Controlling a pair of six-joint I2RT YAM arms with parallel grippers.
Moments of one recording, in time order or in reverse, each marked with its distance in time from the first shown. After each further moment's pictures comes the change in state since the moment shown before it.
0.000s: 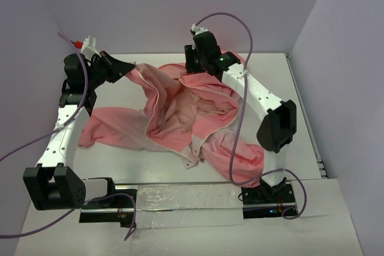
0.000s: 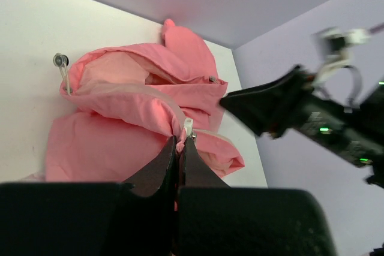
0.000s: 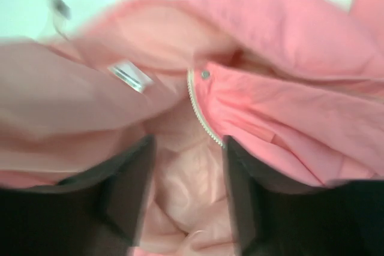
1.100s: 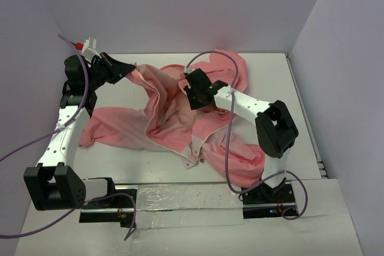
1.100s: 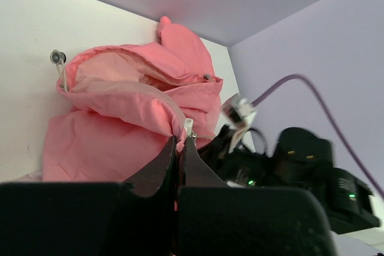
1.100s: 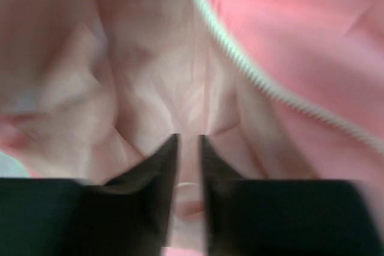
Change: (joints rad) left arm 0.009 -0.001 -0.034 0.039 0.025 -0.016; right arm 0.089 -0.071 -0.489 0.107 -0.015 -0.014
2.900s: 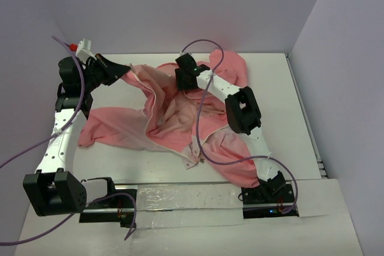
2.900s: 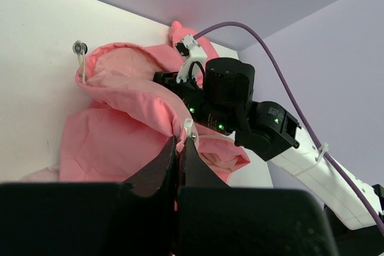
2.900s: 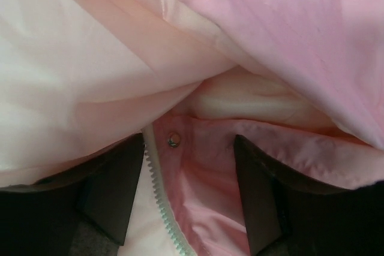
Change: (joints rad) left arm 0.041 -0.041 0.000 -0.055 0.000 0.039; right arm -0.082 0.565 0.685 -0.102 0.097 0.059
